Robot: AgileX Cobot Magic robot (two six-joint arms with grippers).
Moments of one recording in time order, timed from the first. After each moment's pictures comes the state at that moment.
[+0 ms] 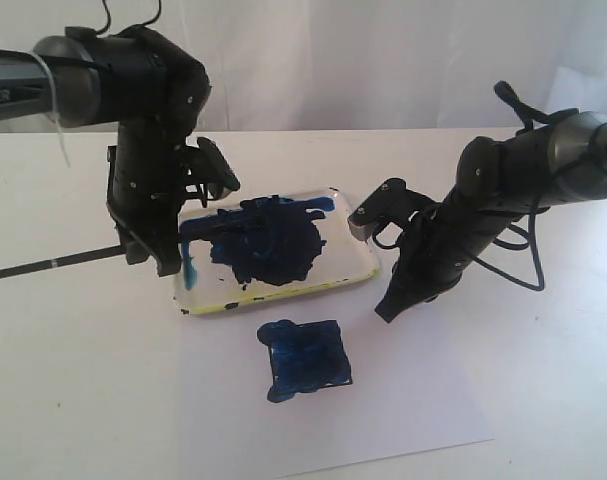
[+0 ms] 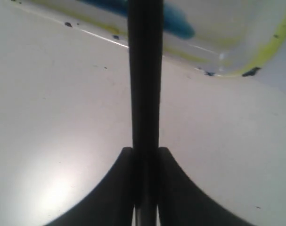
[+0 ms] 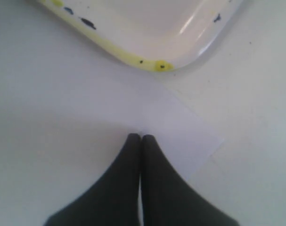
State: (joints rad) left arm -0.57 2.06 -1.70 0.34 1.31 0.42; right arm 0.32 1.99 -1.16 0.26 0.52 -0.76
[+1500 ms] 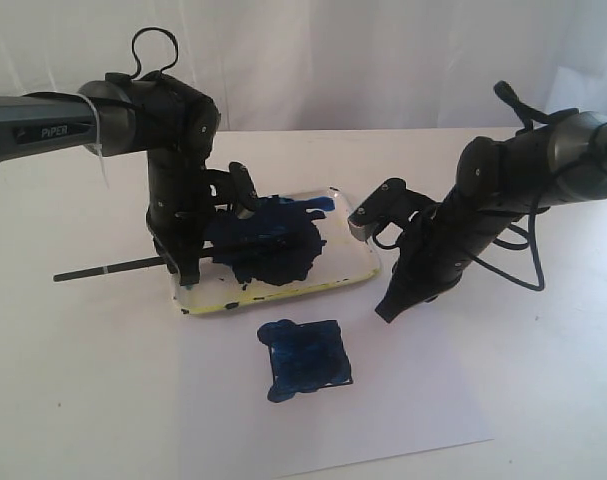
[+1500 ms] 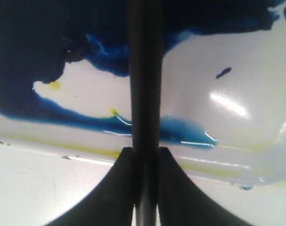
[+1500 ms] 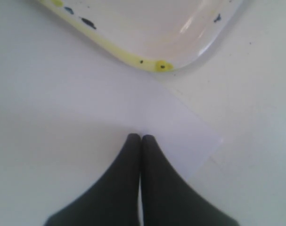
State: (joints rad) left arm -0.52 2.23 -1.81 0.22 1.14 0.68; right arm 0.32 1.99 -1.16 0.26 0.52 -0.76
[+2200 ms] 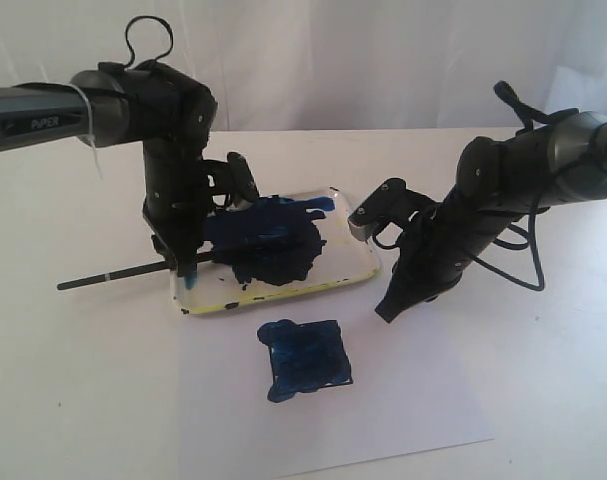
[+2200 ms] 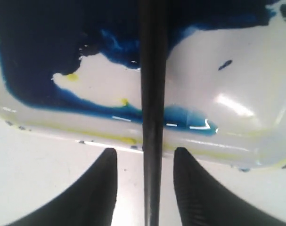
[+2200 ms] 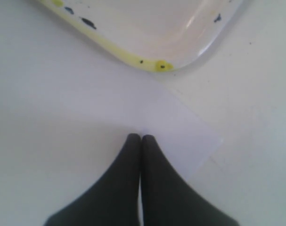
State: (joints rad) left arm -0.52 2.19 -1.81 0.22 1.15 0.68; right arm 0.32 1.99 -1.16 0.26 0.52 -0.76
